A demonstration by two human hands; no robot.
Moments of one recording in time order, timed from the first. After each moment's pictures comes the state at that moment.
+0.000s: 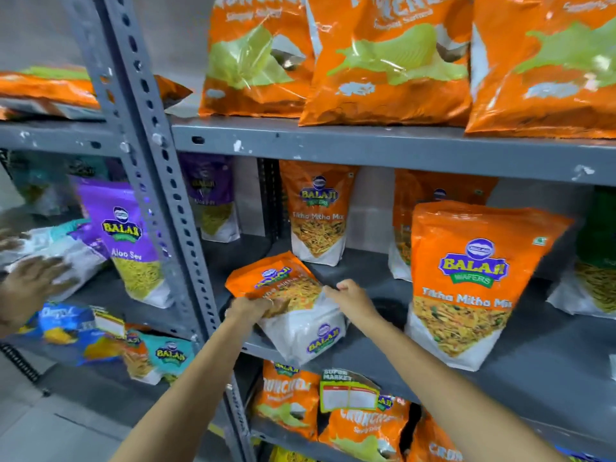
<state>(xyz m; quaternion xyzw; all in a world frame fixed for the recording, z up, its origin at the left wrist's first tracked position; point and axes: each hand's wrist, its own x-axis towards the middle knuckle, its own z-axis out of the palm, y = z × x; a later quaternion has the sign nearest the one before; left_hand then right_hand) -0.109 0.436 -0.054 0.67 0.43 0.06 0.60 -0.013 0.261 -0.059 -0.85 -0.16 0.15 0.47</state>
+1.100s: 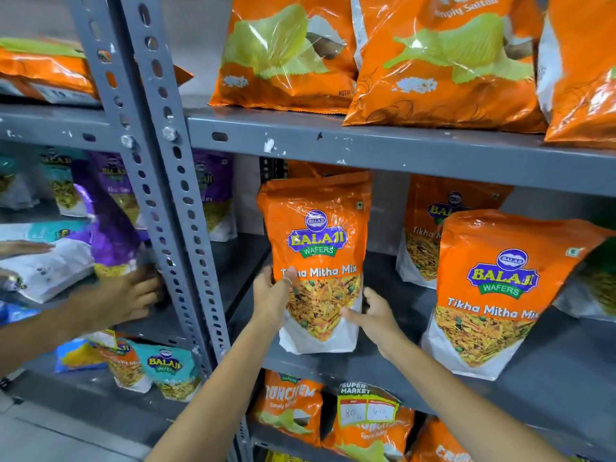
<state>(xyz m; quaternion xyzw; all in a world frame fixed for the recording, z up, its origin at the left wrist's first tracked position) -0.085 0.430 -0.037 0.59 0.23 0.25 0.73 -0.025 0.255 -0.071 -0.72 -0.14 0.18 0.65</state>
